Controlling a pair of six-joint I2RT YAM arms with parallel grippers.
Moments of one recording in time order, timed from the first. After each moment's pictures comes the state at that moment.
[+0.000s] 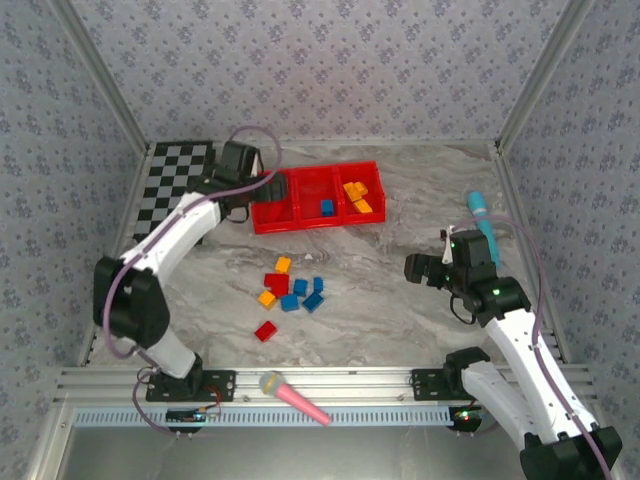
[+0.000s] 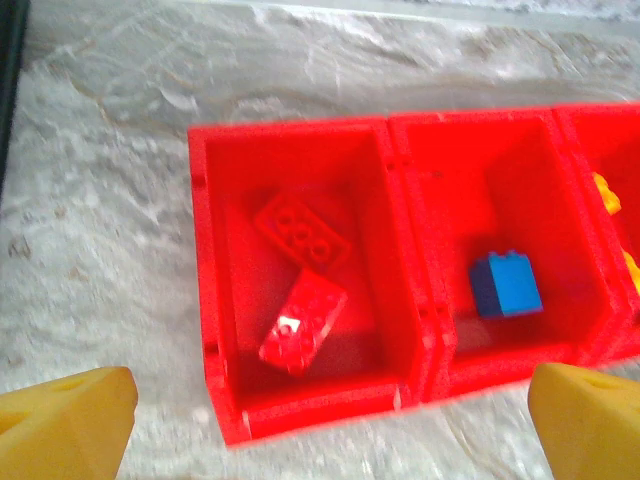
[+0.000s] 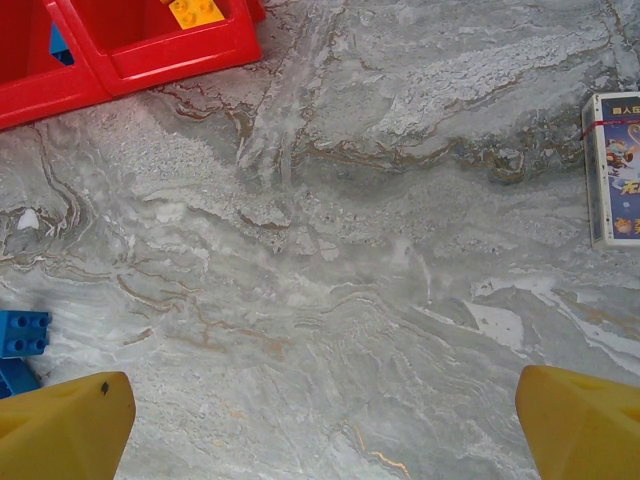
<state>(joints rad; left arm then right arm) -0.42 1.58 1.35 -0.55 -0.09 -0.38 0.25 0.75 0.74 -0.81 0.00 0.32</state>
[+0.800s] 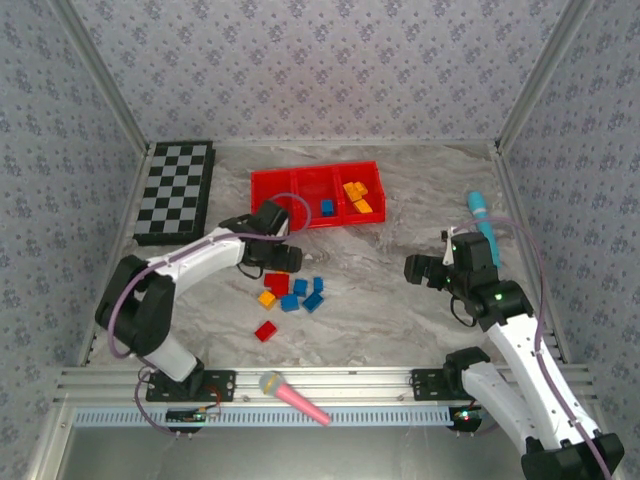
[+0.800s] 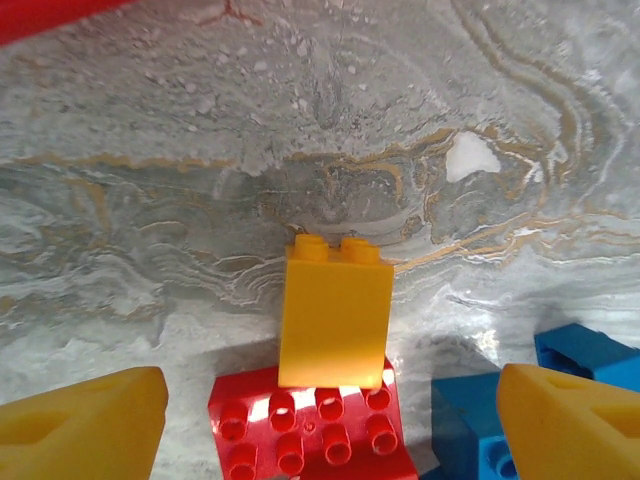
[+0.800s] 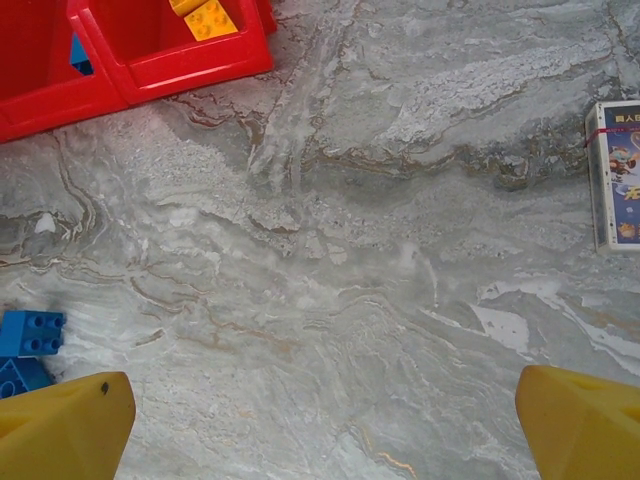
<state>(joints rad) -0.61 1.60 1.05 -0.64 0.00 -0.41 0.26 0.72 0.73 -0.82 0.00 0.33</state>
